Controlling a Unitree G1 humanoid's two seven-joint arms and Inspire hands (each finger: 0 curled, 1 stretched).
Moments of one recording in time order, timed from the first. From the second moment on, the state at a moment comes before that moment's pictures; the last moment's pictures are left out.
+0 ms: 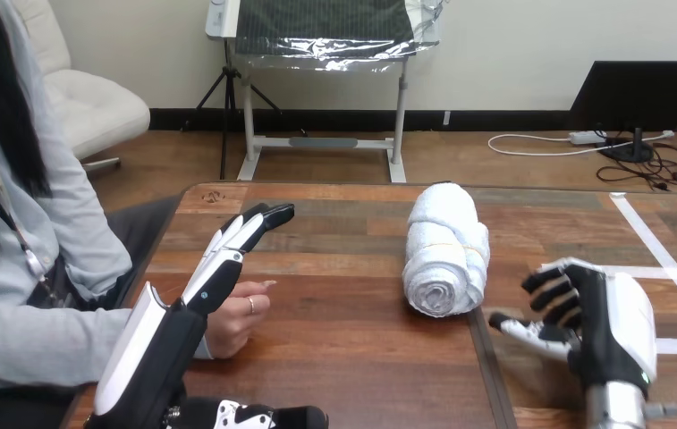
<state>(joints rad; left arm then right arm) 0.26 0.27 0.01 0.14 0.15 -1.06 -0.14 -0.39 -0.31 0.14 1.32 -0.42 -0.69 -0.71</state>
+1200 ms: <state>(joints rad) 0.21 0.26 0.00 0.19 0.16 -1.06 -0.14 -0.41 -0.31 0.07 1.16 -0.34 -0.72 -0.60</state>
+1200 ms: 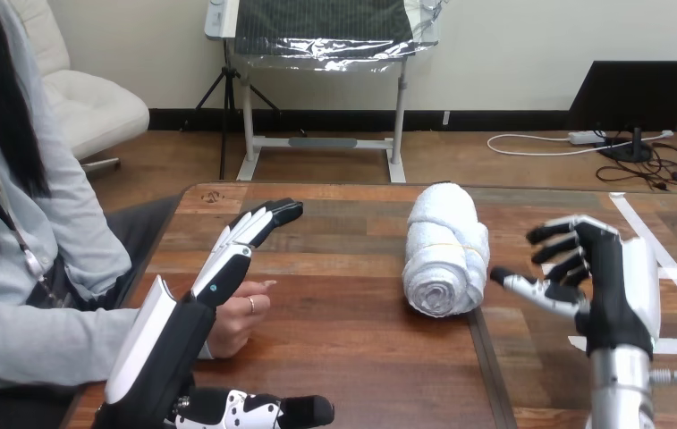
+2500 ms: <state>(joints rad) 0.22 0.26 0.00 0.20 0.16 -1.06 -0.14 -0.73 -0.31 0.06 1.14 -0.31 -0.10 -0.17</state>
